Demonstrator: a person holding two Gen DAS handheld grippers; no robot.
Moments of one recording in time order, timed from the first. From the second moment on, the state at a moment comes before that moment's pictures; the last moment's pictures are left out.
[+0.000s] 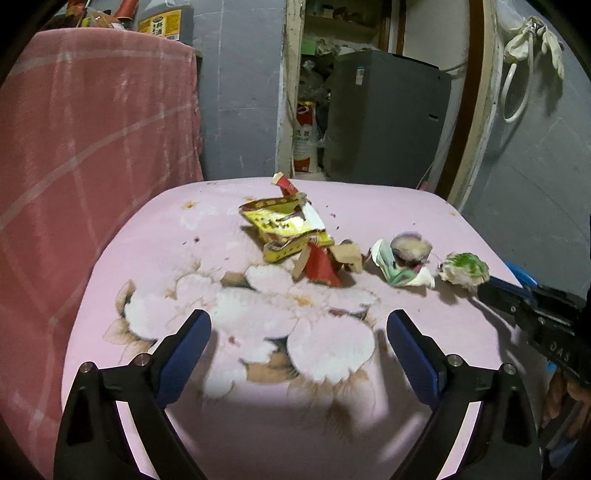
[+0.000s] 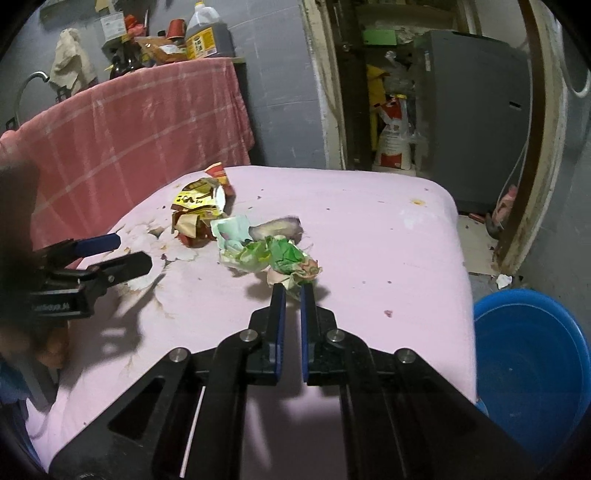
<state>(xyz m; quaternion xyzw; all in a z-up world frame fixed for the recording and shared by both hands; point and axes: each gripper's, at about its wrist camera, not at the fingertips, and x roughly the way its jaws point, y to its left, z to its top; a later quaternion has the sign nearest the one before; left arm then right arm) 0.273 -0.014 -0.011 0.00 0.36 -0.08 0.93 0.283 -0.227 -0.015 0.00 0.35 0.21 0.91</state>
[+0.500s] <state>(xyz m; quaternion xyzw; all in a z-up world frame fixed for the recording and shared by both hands) 0.326 -0.026 -0.015 -0.02 0.39 -0.09 0.92 0.291 -0.236 -0.017 0.01 0.35 0.20 0.91</state>
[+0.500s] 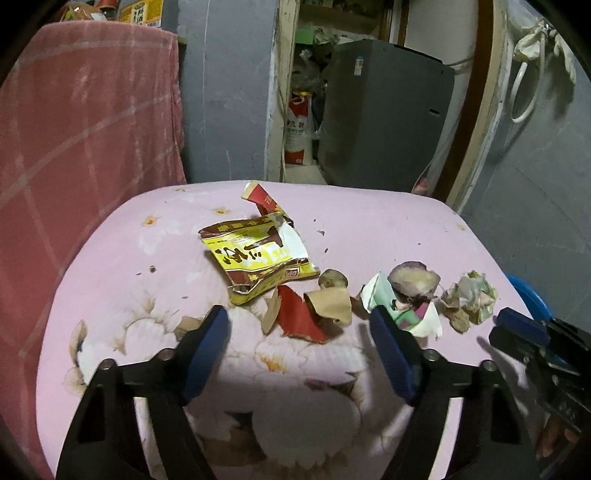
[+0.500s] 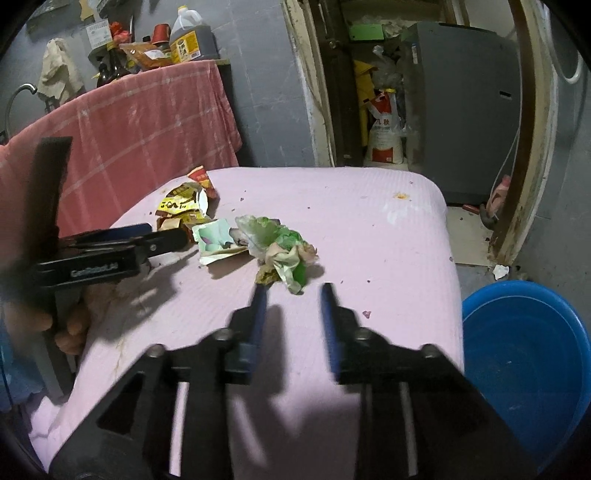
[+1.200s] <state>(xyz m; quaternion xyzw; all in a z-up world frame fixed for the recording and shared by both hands) 0.327 -0.026 -0.019 -0.04 0.40 -0.11 0.91 0.323 -0.228 -0.018 0.04 0.36 0.22 0.90</state>
